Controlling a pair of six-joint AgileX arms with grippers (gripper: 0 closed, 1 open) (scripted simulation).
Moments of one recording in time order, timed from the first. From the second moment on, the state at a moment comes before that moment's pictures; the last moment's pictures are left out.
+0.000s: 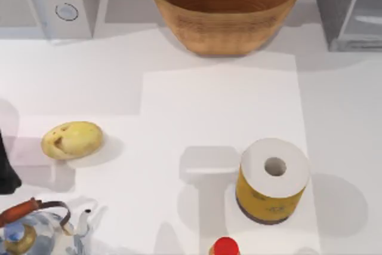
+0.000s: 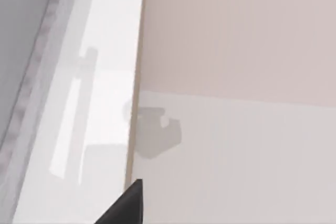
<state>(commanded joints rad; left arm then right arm) 0.00 0.00 0.00 0.00 0.00 0.00 -1.21 1.79 1.34 -0.66 -0.80 -1.09</state>
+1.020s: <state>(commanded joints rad) 0.00 0.00 0.00 0.00 0.00 0.00 -0.89 1.80 1.27 -0.27 -0.69 -0.59</state>
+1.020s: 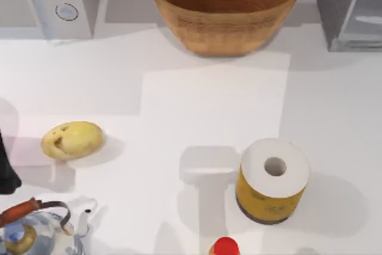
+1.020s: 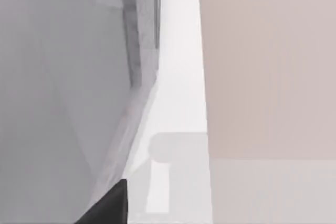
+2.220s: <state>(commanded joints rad) 0.00 0.00 0.00 0.00 0.00 0.00 -0.03 1.60 0.99 0.05 -0.03 -0.02</state>
